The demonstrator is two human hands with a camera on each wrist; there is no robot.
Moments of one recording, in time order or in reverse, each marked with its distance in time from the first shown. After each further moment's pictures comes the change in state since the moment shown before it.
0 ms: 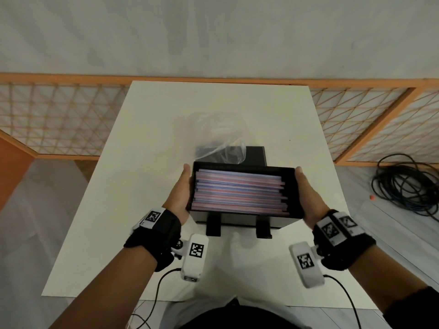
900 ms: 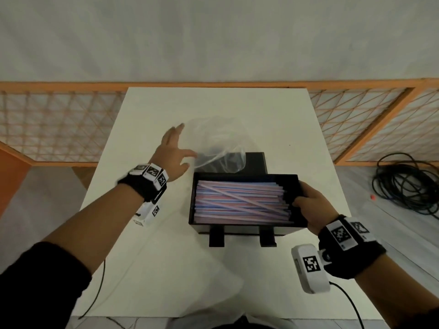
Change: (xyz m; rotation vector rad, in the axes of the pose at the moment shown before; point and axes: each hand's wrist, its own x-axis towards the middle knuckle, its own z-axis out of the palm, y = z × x) left_hand 0.093 0.080 -0.053 1.629 0.112 0.703; right_hand 0.007 -0.003 -0.002 0.119 0.045 -0.016
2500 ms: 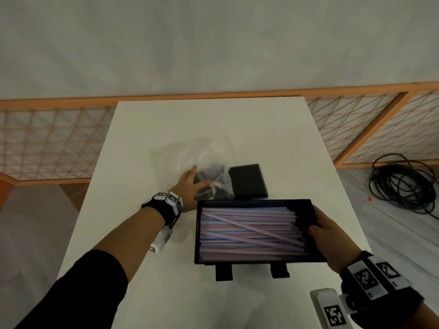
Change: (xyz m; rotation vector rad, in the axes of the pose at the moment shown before) left_hand 0.047 -0.021 0.081 0.025 -0.422 0.101; right_hand -0.003 0.003 0.003 -0.159 0.005 -0.022
